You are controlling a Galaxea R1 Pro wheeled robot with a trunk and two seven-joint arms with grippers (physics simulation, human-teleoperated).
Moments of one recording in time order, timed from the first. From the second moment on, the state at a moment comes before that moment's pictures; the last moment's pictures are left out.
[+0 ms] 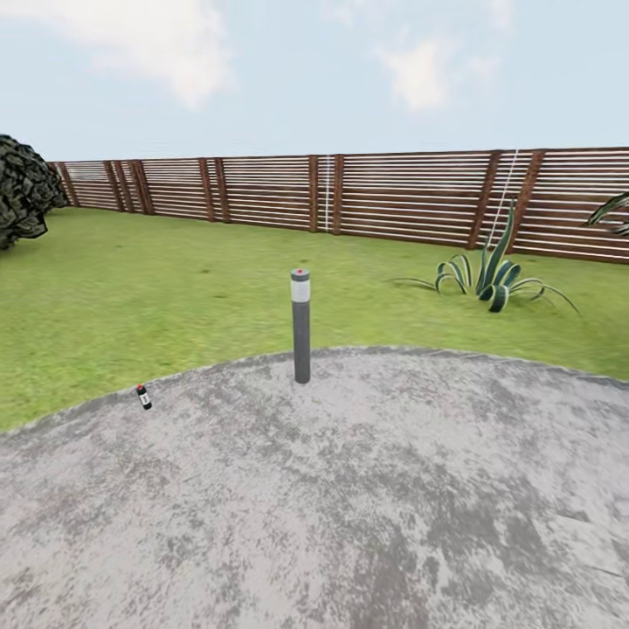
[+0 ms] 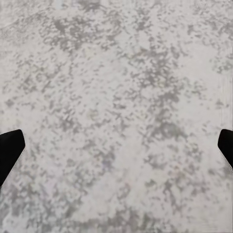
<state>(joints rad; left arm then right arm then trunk) -0.21 0.07 0.06 -0.27 0.02 -0.34 0.02 -0.09 -0.10 -0.06 -0.46 0.00 -0.32 0.00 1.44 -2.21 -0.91</state>
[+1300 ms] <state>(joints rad) -0.21 0.07 0.06 -0.27 0.02 -0.34 0.02 -0.09 -0.10 -0.06 -0.47 0.00 -0.32 0.00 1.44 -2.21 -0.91</state>
